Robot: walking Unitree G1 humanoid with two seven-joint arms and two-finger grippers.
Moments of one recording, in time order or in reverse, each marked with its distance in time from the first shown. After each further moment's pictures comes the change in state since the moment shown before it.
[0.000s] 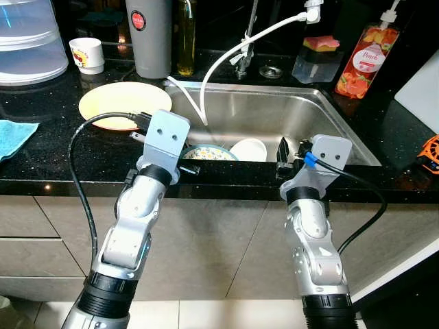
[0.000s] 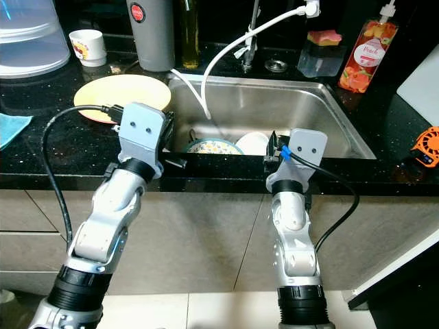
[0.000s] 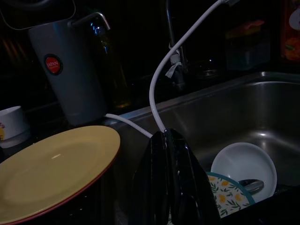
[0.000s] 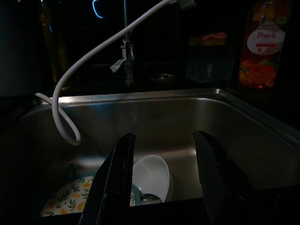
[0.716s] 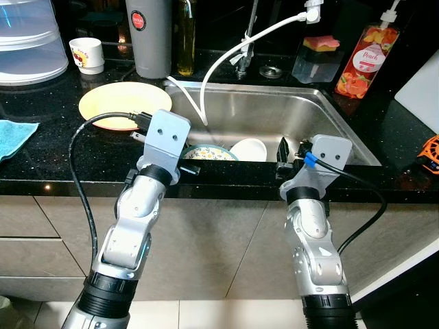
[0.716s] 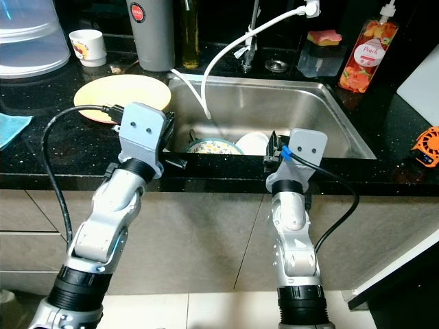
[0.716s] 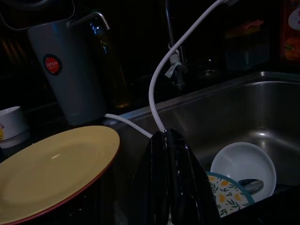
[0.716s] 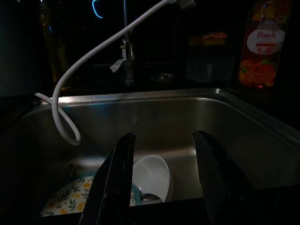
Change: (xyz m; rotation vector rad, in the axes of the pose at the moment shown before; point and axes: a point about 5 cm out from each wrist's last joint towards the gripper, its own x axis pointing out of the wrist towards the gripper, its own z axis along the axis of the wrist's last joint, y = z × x) left arm 0.000 0.000 0.000 0.000 0.000 -0.002; right arm 0.000 0.000 0.000 0.001 0.000 -0.001
